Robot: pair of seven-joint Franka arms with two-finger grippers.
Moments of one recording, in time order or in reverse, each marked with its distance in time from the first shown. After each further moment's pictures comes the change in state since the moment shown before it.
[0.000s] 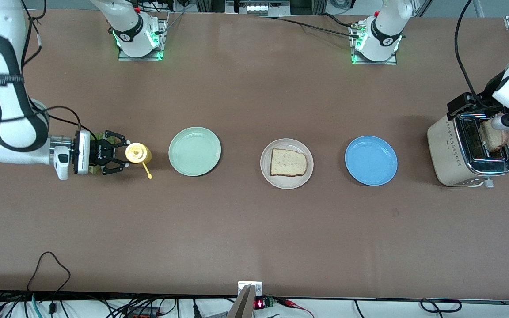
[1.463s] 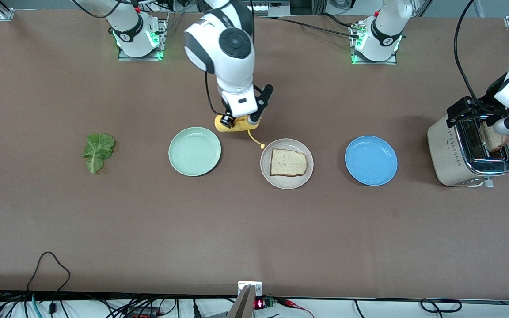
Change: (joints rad) left arm -0.014 0.047 -0.025 0.098 -0.005 0.014 0.000; right arm 0.903 0.034 0.010 0.275 -1.013 0.162 1.523
